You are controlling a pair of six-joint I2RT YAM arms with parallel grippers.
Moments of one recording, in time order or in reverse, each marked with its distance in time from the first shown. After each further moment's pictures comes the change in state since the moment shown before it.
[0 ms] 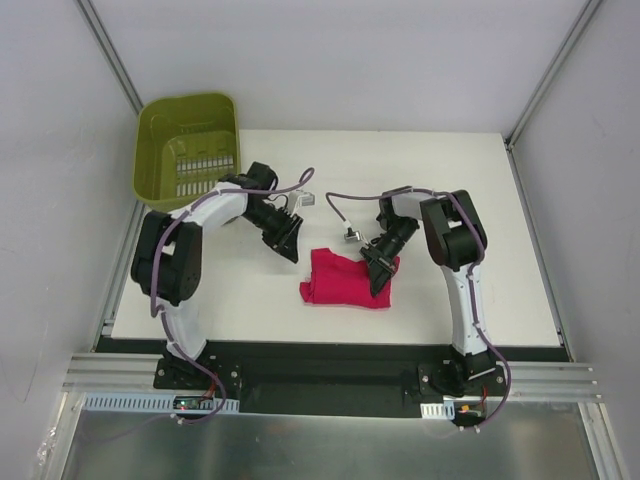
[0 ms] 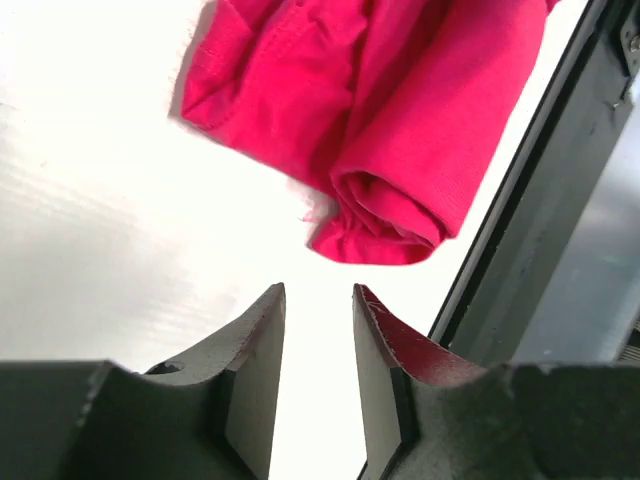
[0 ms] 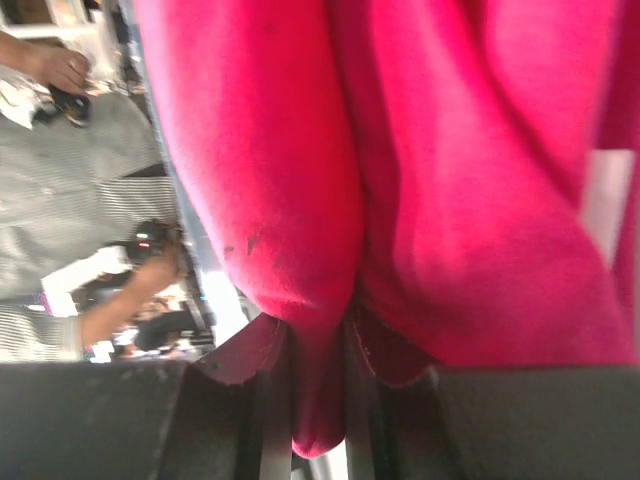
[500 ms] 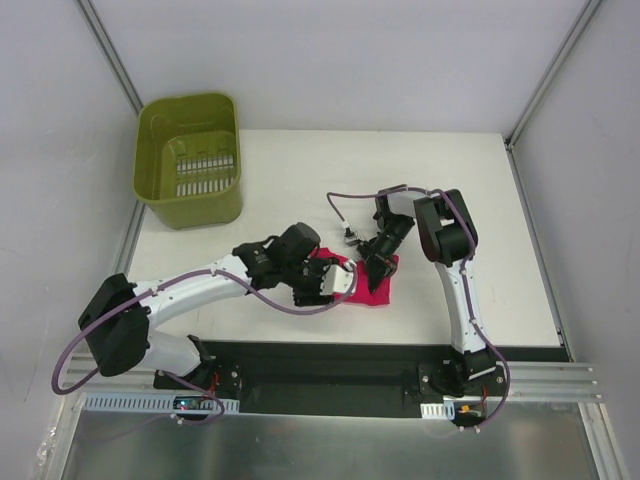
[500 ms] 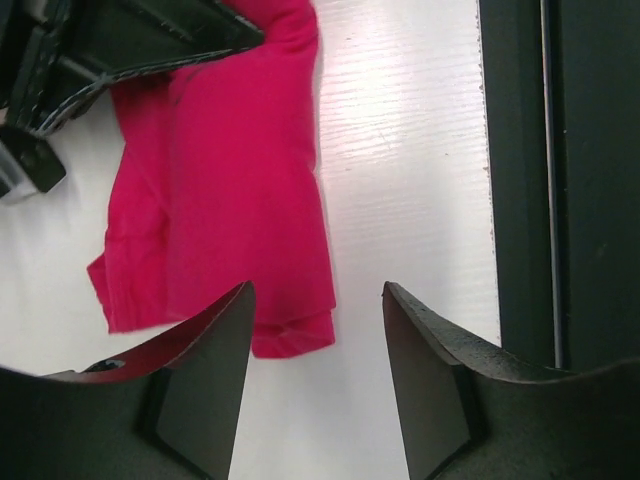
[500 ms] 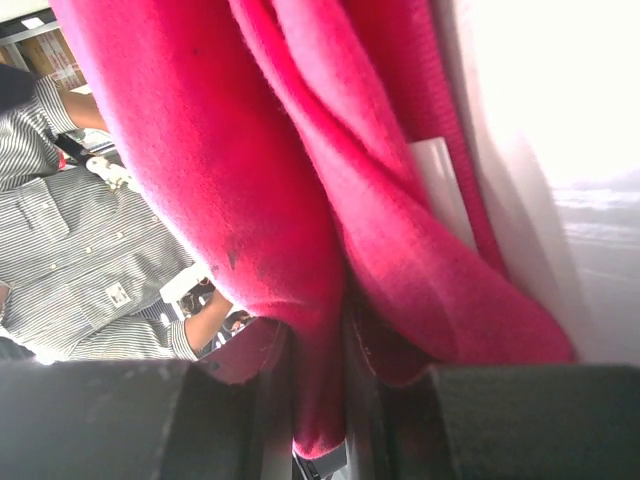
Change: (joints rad) left arm -0.525 -0.542 -0.418 0.399 -0.357 0.268; right arm -0.003 0.125 0.129 -0.085 0.019 0.238
